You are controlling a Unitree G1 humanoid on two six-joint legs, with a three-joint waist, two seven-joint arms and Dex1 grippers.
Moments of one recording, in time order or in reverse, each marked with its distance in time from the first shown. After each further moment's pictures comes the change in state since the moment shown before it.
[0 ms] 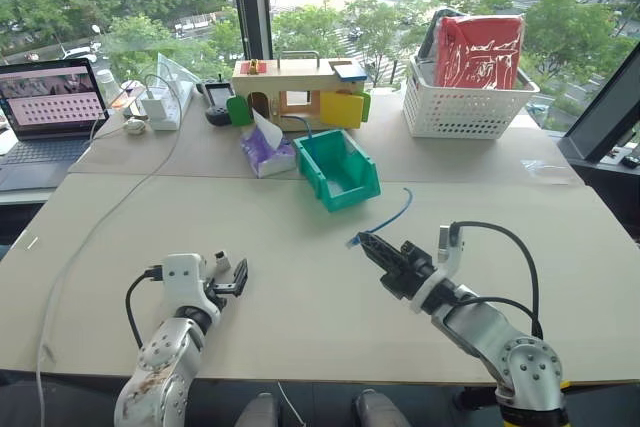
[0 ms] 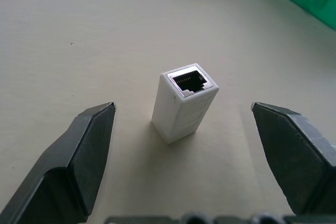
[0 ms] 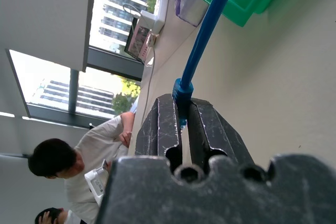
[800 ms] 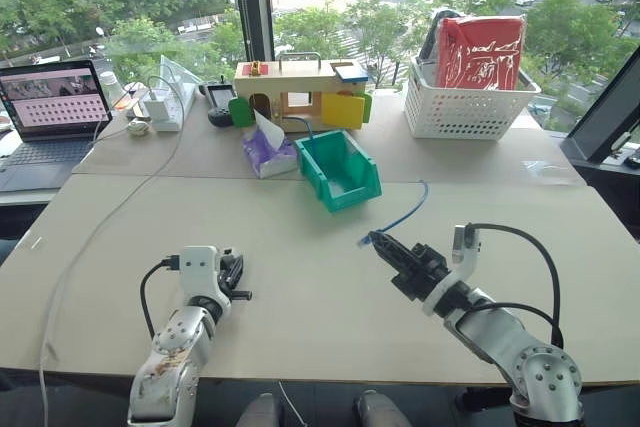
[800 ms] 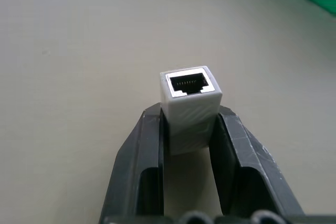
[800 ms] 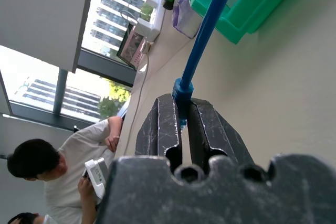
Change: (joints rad) left arm -0.069 0.183 -0.070 0.130 0.019 -0.074 -0.212; right arm 0.049 -0.028 -0.037 -0.069 -0.016 -0.013 -0.009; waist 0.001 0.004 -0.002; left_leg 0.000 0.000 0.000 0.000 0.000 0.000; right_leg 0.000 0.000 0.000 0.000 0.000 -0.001
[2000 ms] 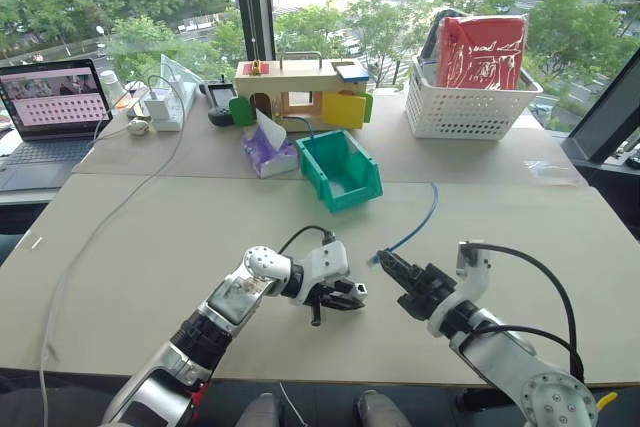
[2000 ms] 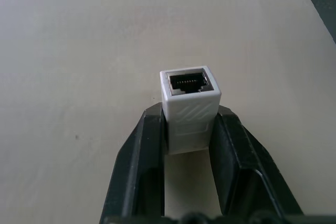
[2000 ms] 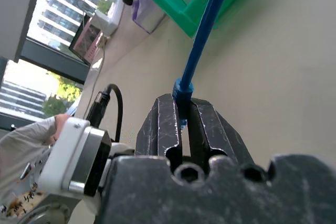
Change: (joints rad) left arm -0.570 0.052 -0.549 0.382 0.138 -0.021 -0.758; right arm 0.140 -0.050 0.038 -0.142 -0.108 -0.024 -0.095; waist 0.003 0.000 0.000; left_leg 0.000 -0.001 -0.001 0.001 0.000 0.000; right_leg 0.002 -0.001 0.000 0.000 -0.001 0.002
